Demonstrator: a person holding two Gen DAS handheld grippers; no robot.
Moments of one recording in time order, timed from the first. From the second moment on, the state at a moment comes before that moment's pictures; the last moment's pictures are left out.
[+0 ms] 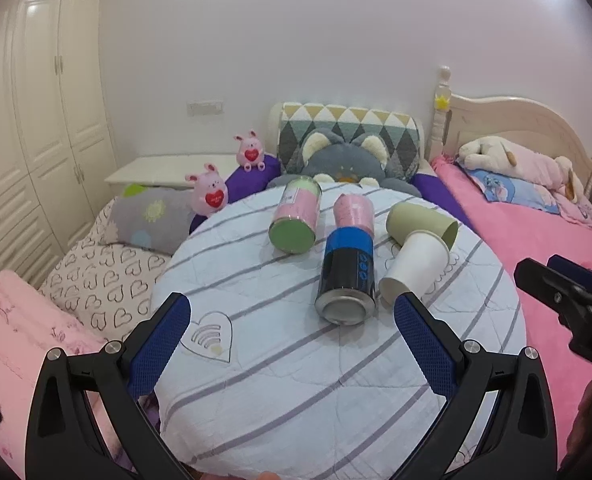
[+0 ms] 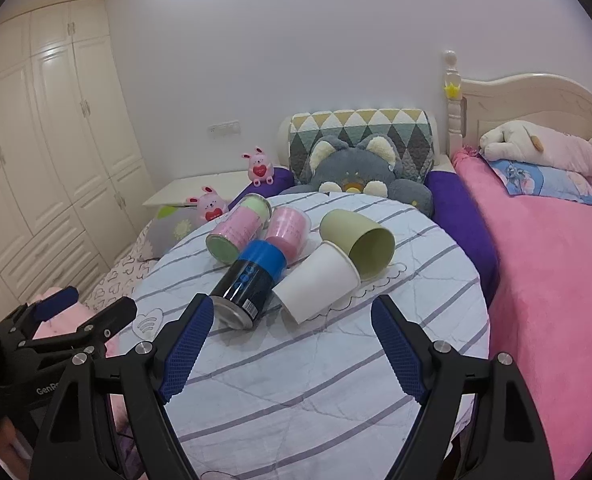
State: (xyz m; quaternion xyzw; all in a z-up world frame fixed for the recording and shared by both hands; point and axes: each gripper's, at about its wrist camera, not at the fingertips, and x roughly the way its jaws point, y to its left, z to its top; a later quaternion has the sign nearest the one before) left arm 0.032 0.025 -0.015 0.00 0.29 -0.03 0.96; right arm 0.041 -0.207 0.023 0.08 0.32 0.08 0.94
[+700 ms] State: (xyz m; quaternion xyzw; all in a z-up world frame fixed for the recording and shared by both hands) left arm 0.043 0.021 -0.017 0.01 0.30 -0.04 0.95; right arm 0.052 -0.213 0.021 0.09 0.32 0.07 0.94
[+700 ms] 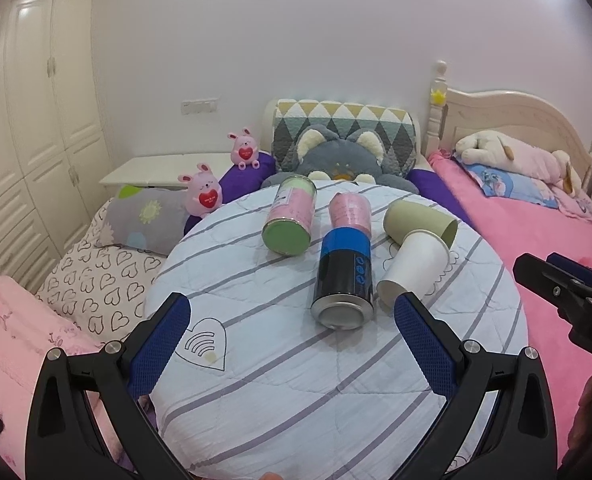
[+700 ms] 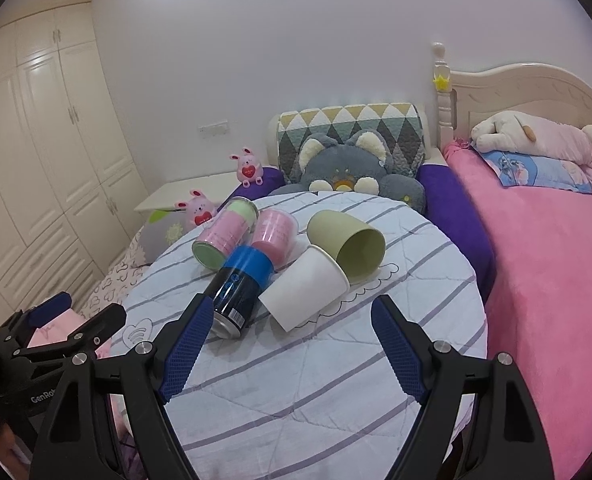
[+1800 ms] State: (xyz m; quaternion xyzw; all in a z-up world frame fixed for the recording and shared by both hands) left arm 0.024 0.004 -0.007 0.03 0.29 -0.05 0.95; right arm 0.038 -0.213 0.030 0.09 0.32 0.07 0.94
